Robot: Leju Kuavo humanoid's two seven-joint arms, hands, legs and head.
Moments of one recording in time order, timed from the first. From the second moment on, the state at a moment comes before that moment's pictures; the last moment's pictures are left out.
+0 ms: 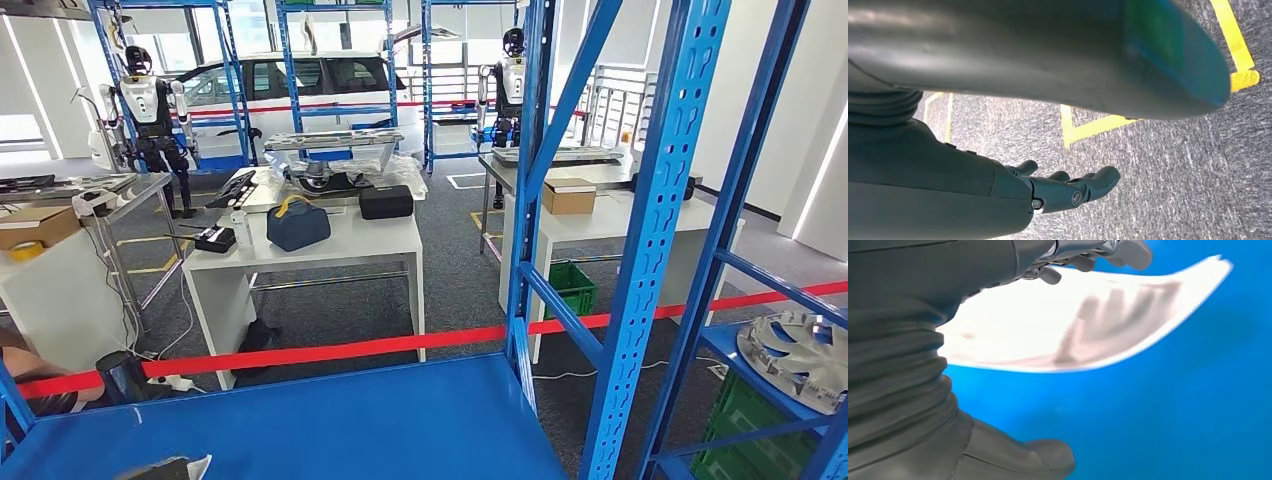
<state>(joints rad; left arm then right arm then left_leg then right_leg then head) -0.86 0.33 -0.24 -0.30 -0.79 -0.45 -0.46 -0.03 0.07 -0.33 -0.17 0.32 0.11 0.09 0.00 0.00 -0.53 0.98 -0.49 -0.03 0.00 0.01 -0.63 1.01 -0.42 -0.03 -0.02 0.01</state>
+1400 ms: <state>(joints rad) -0.87 0.34 -0.46 -0.28 -0.98 -0.30 -0.27 -0.03 0.07 -0.33 -0.17 0.33 0.10 0.10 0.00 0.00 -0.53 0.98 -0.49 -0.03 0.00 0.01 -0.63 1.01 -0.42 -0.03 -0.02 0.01</state>
